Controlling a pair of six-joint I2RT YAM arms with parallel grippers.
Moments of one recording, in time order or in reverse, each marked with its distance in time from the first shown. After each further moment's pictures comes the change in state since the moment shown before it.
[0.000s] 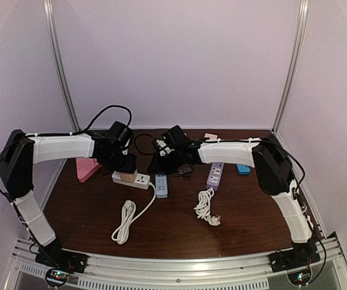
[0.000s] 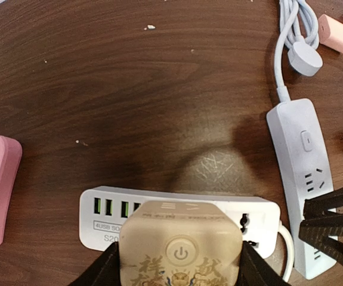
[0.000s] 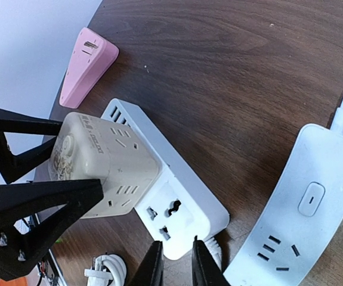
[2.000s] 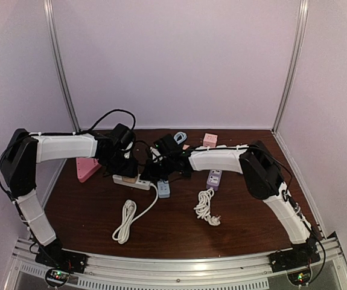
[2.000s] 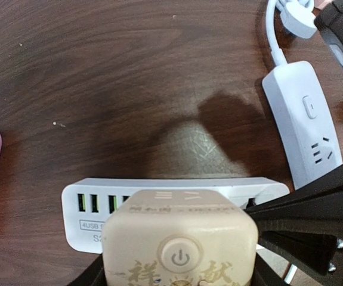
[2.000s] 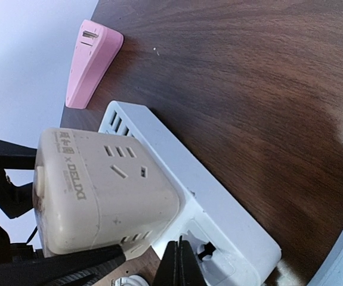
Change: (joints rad) left arm -0.010 0.029 0.018 -0.059 0.057 0.034; right arm 0.038 0.126 0.090 0.065 -0.063 0.160
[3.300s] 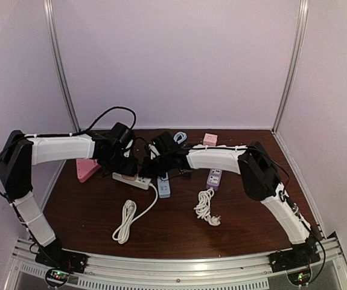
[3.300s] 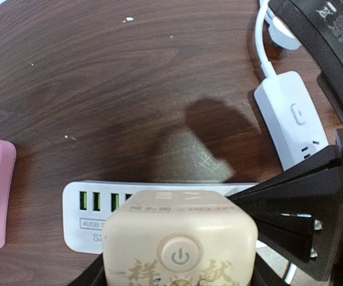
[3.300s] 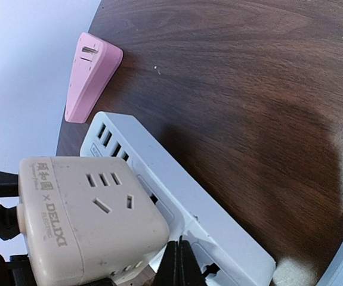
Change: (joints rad) left arm -0.018 -0.047 -0.021 0.034 -0.045 0.032; right arm 0.002 0.043 0.105 -0.062 0.047 0.005
